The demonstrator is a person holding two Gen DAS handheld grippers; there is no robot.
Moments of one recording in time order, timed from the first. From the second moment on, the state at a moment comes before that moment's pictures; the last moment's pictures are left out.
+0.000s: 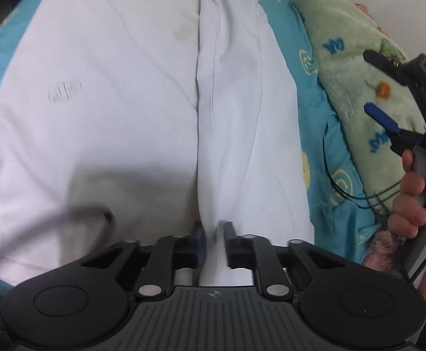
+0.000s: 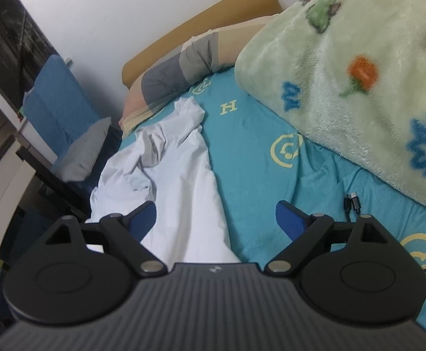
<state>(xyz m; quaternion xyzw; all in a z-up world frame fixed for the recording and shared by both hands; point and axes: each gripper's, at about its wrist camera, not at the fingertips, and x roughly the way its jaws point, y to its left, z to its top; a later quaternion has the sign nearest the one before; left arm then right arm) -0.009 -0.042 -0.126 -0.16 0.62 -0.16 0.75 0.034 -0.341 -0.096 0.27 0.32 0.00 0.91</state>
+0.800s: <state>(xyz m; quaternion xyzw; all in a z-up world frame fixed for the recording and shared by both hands) 0.295 -0.034 -0.186 -0.25 0.40 -0.03 0.88 0.110 -0.317 -0.153 0.23 0.33 0.00 0.92</state>
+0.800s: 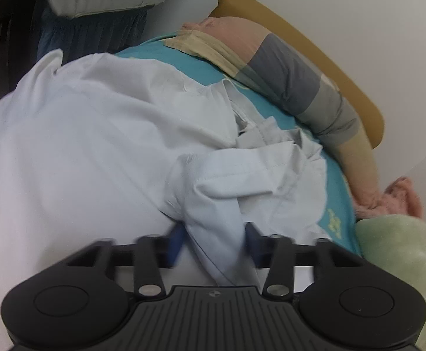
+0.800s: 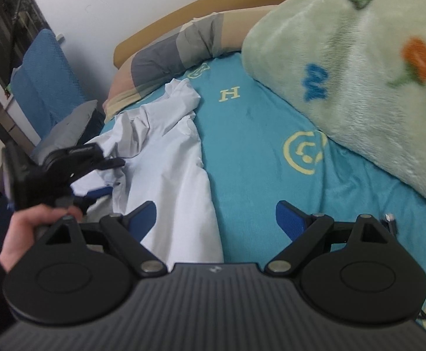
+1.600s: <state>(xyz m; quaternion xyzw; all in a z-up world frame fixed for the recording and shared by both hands) 0.324 0.008 -0.143 -0.25 0.39 -0.06 0.89 0.112 -0.307 -0.159 0.21 0.33 0.00 0.92</state>
